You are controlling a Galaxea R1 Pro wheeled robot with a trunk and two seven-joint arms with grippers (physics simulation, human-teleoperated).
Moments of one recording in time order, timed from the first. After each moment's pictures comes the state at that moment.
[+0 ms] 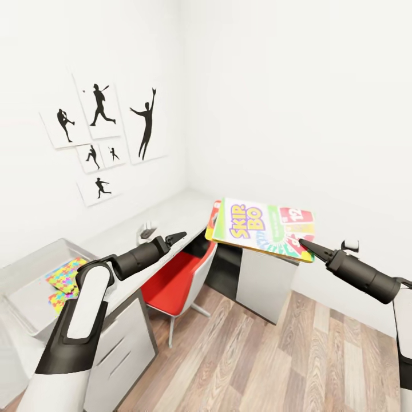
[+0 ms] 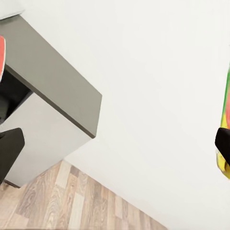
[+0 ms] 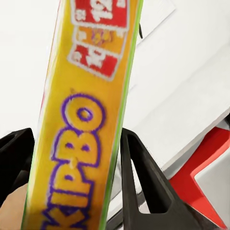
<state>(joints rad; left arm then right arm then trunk) -0.57 -0.03 0.00 -1.61 0.94 0.91 0.00 -0.48 -0.18 -0.48 -1.61 -0.55 1.04 0.92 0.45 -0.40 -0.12</state>
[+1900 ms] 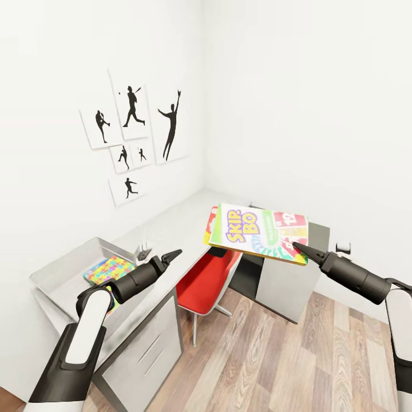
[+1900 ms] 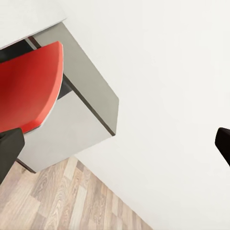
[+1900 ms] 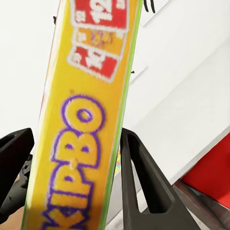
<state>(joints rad) -0.44 -0.03 0.02 -1.54 0.96 0.80 -0.08 -0.46 -0.18 -0.44 -1.61 -0.57 1.02 0.85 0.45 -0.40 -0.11</state>
